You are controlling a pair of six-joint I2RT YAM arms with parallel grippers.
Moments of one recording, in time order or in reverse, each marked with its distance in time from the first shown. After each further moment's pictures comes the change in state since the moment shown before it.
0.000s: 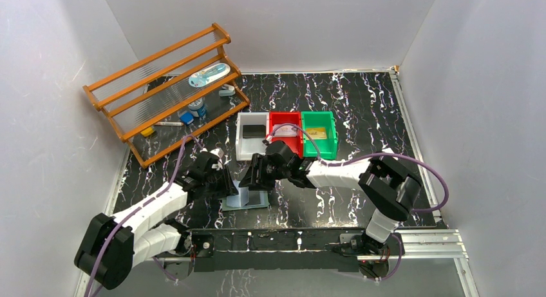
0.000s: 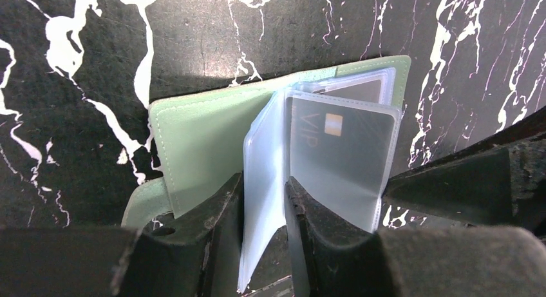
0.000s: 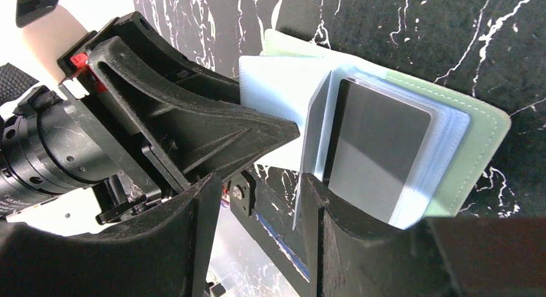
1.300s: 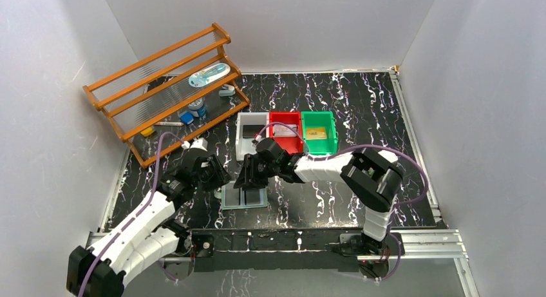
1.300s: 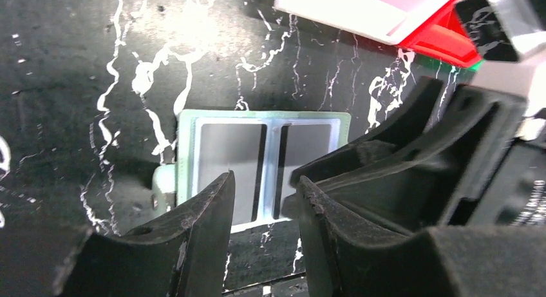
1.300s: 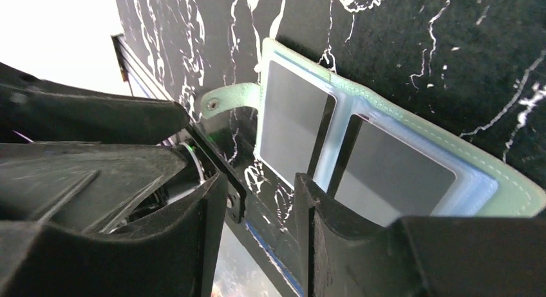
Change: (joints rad) left arm 0.000 -0.274 0.093 -0.204 -0.231 -0.126; right arm 0.000 0.133 0.126 -0.031 -0.041 -0.054
